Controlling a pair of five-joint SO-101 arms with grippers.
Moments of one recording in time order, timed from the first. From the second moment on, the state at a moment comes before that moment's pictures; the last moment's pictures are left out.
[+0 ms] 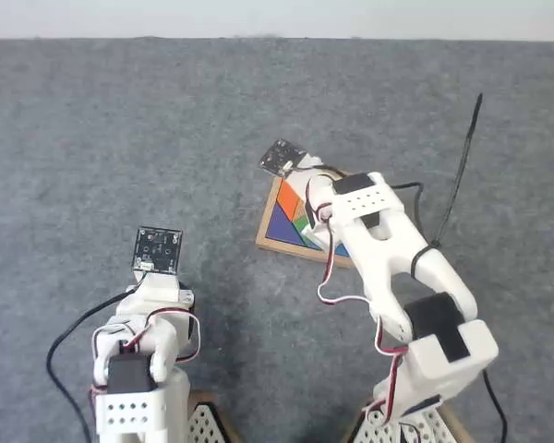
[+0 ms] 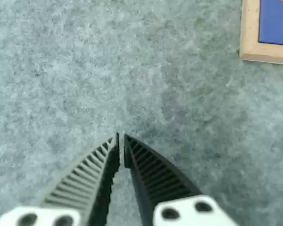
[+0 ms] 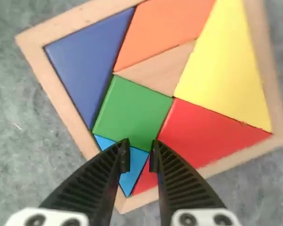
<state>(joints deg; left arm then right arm) -9.6 -103.2 97.1 72.0 -3.9 -23.4 6.6 22.8 53.7 31.5</state>
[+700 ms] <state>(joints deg) -9.6 -103.2 97.1 72.0 -3.9 -16.8 -12.9 44.0 38.5 25.9</state>
